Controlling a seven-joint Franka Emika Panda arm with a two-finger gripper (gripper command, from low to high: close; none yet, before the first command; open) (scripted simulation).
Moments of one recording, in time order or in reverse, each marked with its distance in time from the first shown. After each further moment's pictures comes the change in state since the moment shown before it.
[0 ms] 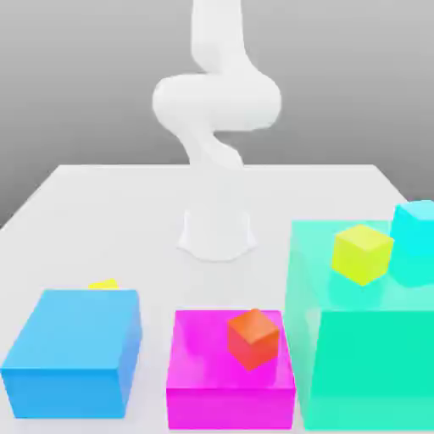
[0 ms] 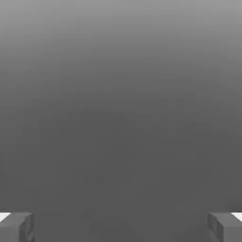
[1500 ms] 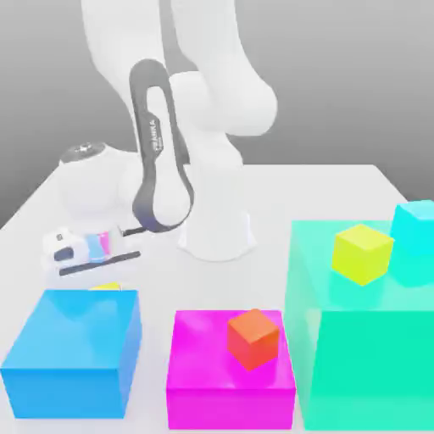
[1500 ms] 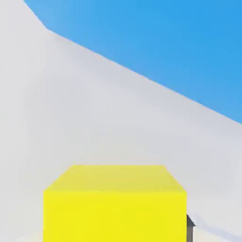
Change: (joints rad) arm -0.648 0.978 0.052 -0.570 0.394 0.816 -1.387
